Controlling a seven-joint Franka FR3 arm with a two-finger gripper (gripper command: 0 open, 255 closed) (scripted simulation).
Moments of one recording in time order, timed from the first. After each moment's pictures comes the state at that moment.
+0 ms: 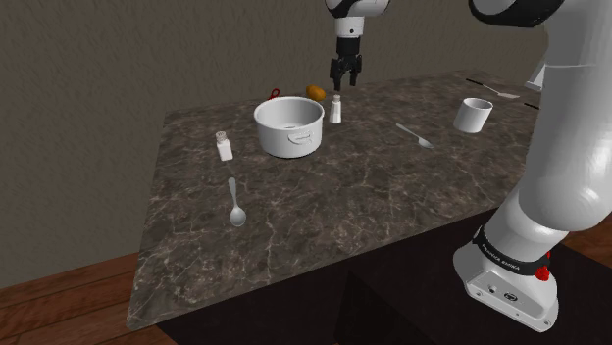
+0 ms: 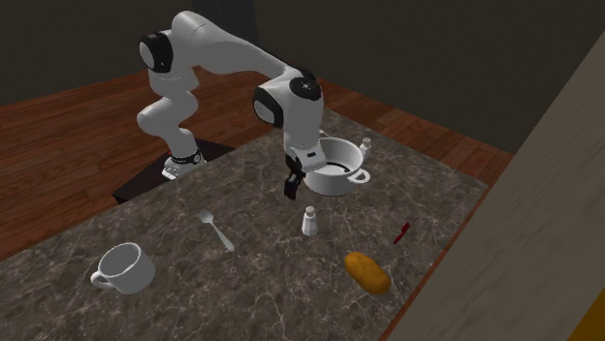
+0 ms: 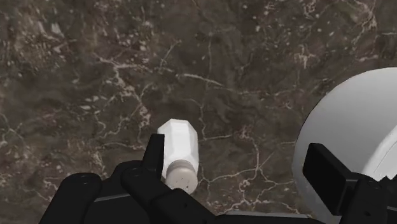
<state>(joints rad) -0.08 0.38 -0.22 -1.53 0.13 1.78 -0.36</state>
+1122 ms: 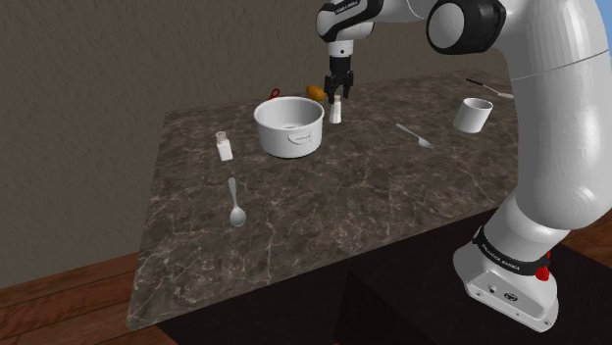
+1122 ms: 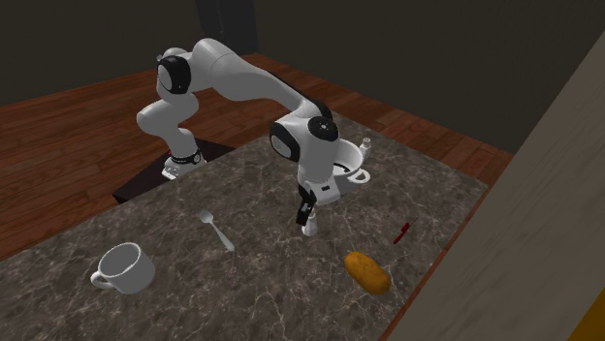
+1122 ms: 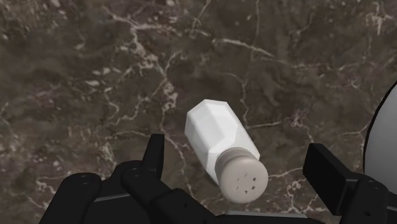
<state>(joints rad) -0.12 0.62 -0.22 -1.34 0.16 1.80 -0.39</state>
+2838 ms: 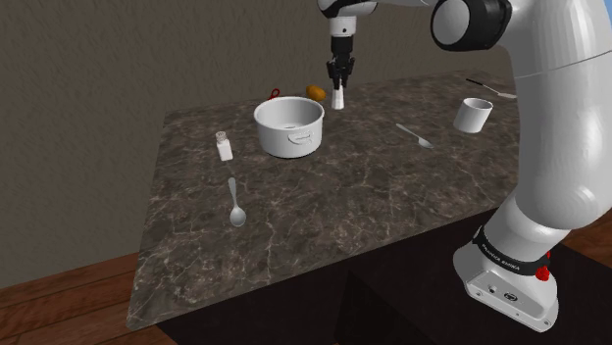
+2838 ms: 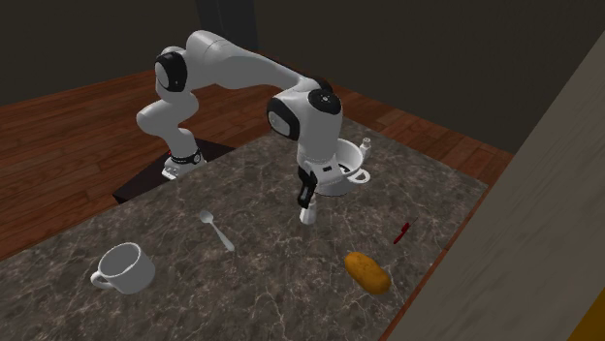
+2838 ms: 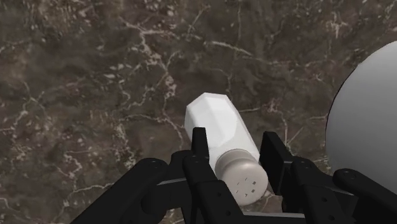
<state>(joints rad) -0.13 0.59 -0.22 -1.22 0.15 1.66 -0.38</state>
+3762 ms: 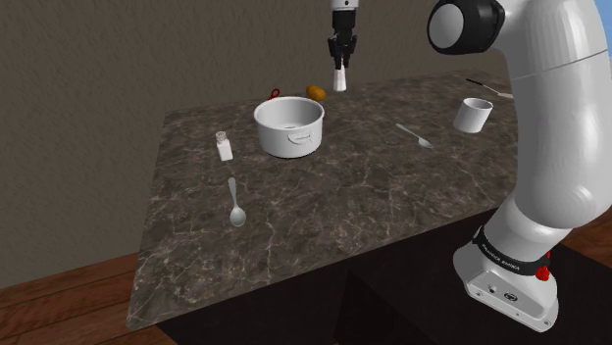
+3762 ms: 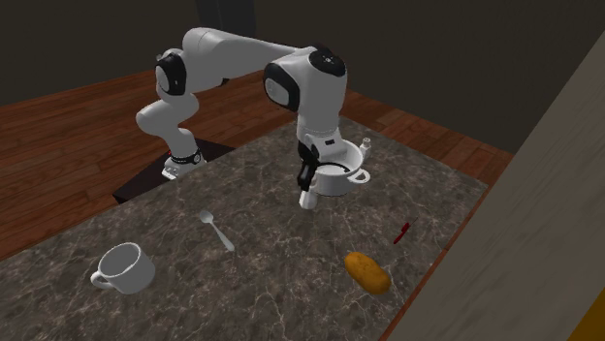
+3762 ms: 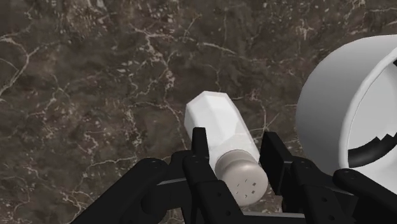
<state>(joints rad) -0.15 0.62 -0.22 -0.97 0.16 1.45 -0.36</state>
